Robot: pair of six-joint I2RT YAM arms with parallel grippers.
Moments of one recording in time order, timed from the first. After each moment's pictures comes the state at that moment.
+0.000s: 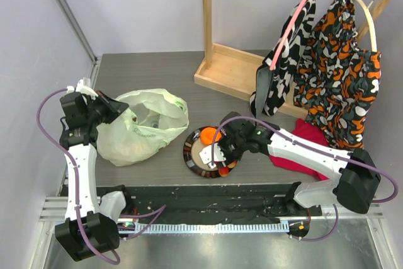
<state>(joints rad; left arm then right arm) 0.30 0.94 0.90 -0.45 0.54 -0.58 0.90 1.30 0.95 -0.67 -0.40 -1.12</state>
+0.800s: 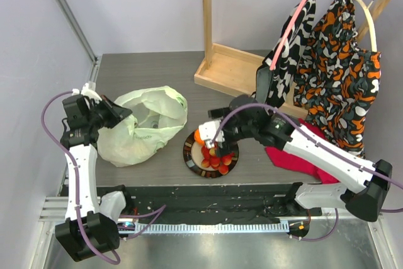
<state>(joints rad) 0.30 0.93 0.88 -0.51 0.58 -0.54 0.89 1.19 1.12 -0.67 -0.27 -0.99</state>
